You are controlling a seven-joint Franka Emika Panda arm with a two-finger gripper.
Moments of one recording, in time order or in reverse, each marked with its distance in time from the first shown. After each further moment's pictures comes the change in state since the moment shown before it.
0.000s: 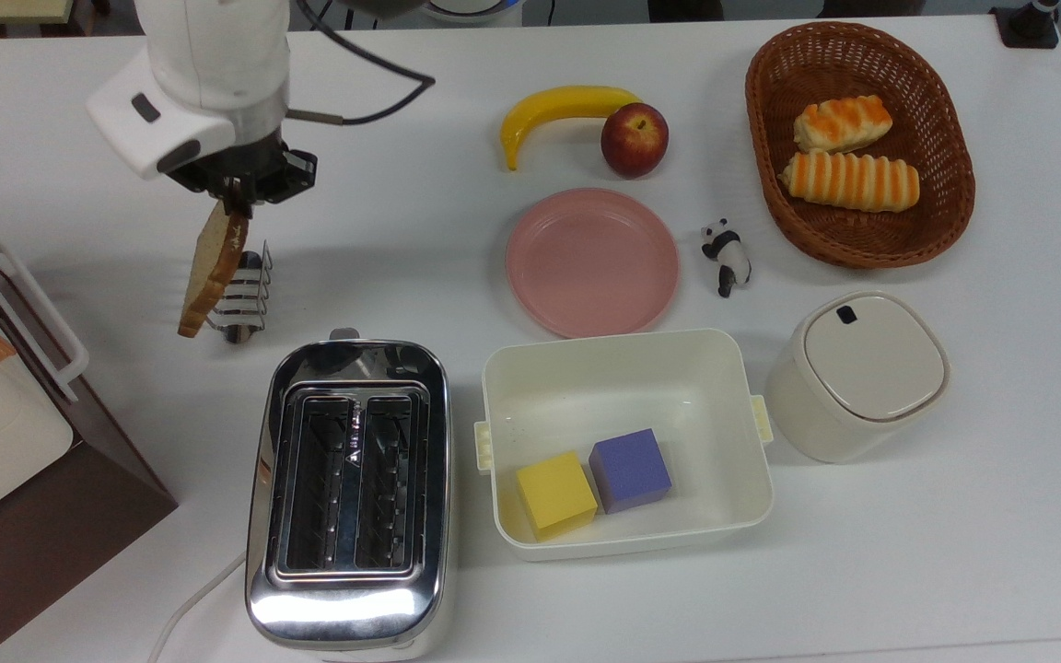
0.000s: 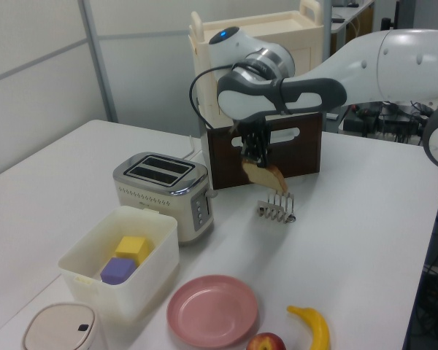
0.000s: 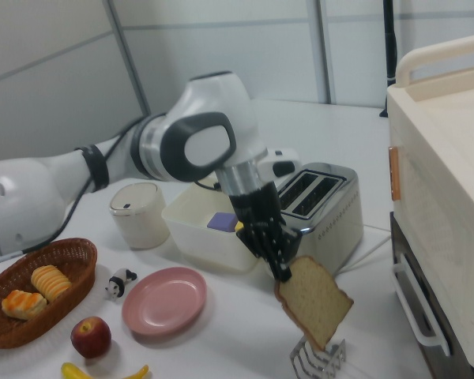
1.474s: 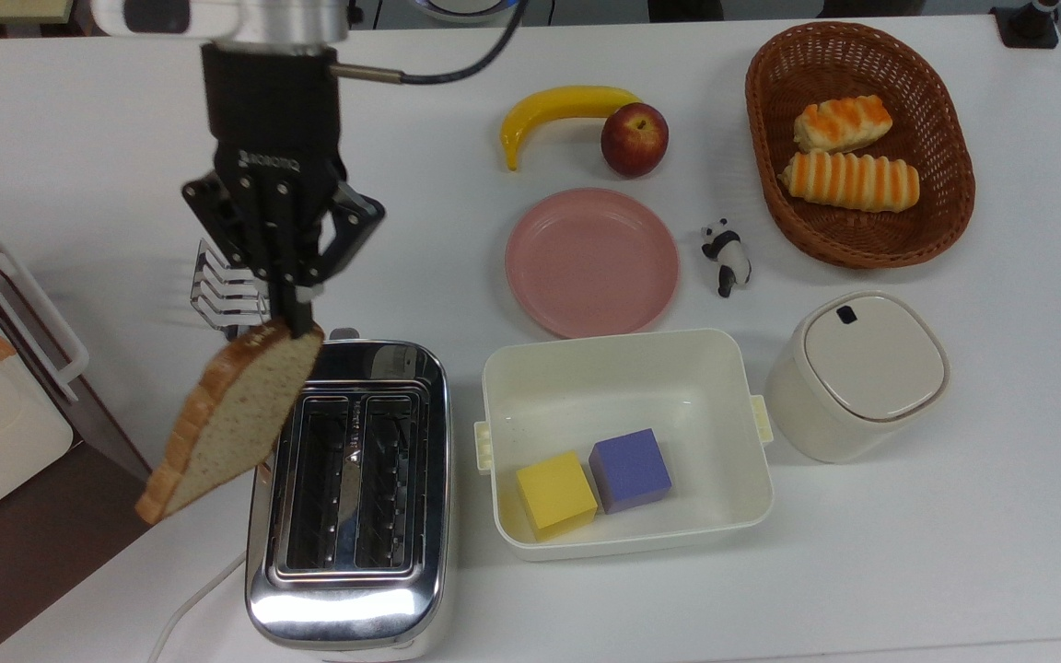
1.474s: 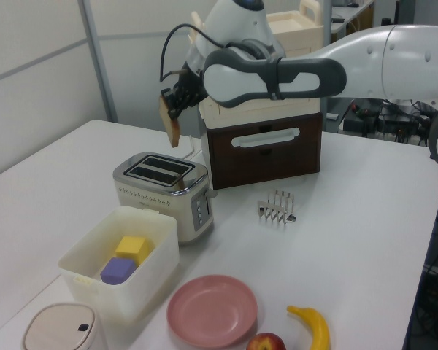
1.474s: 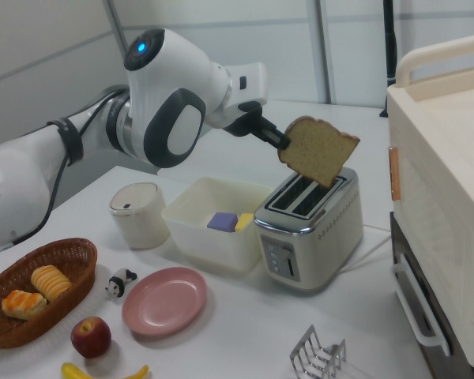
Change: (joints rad) arm 0.011 -0.004 0.086 0.044 0.243 0.718 0.390
